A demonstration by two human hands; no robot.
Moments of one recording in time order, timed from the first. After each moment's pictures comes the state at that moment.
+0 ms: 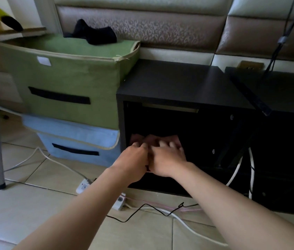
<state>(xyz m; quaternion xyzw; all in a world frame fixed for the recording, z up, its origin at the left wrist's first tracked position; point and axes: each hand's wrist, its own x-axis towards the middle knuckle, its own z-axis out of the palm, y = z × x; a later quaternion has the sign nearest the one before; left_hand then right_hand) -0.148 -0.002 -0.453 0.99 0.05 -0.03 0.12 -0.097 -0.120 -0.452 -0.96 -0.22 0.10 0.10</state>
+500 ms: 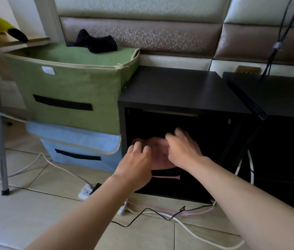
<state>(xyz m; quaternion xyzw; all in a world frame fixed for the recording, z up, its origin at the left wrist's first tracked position) -0.156 -0.005 -0.460 0.99 0.00 0.08 0.09 -0.072 -0.149 -0.424 -0.97 -0.24 -0.04 0.05</state>
